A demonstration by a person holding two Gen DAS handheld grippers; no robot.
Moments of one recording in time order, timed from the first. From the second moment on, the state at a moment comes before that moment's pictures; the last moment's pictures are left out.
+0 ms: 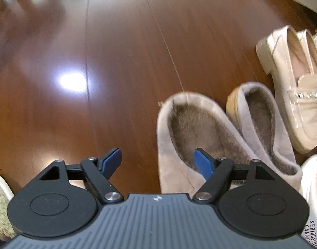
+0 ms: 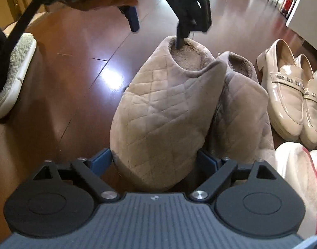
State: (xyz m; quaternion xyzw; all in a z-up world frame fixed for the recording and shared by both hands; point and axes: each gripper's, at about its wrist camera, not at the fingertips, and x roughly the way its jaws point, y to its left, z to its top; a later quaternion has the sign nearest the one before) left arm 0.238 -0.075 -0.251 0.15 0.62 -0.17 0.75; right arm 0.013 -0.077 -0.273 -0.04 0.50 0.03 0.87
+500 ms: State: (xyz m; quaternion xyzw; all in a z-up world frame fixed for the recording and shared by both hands) left arm 0.218 -0.083 -0.255 0.14 0.63 -0.19 0.73; right arm -0.004 -0.084 -0.274 -0.07 0.51 0.04 0.86
